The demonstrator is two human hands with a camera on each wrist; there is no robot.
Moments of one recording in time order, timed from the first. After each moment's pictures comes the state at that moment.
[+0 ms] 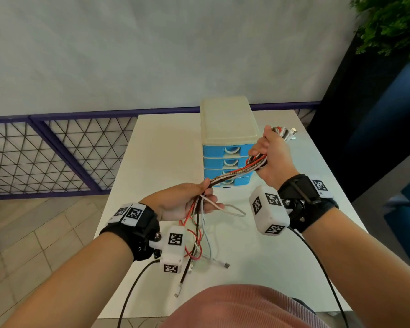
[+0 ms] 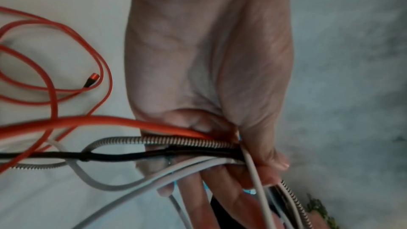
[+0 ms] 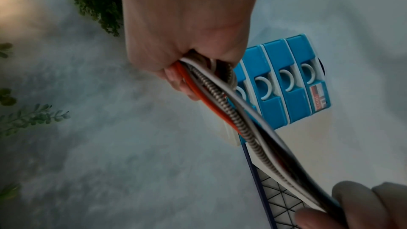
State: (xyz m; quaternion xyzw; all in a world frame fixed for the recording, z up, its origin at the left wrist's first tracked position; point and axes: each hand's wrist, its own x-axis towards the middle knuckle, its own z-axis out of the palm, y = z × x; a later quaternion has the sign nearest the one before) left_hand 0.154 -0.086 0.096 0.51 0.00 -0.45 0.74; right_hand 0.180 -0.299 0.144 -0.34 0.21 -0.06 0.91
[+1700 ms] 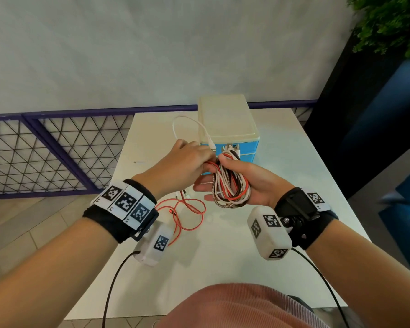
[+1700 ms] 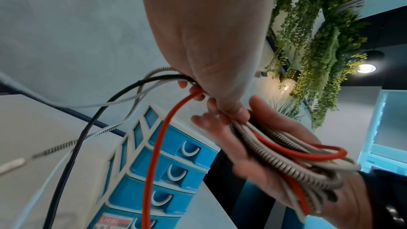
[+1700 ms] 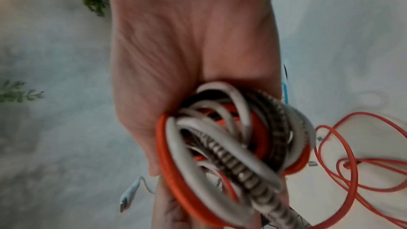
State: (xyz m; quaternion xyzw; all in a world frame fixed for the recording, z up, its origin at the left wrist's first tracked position) left_hand 0.168 -0.098 0.169 0.92 -0.37 0.01 0.10; right_hand 0.136 -0.275 0.142 -0.45 -0.01 0.37 0.82
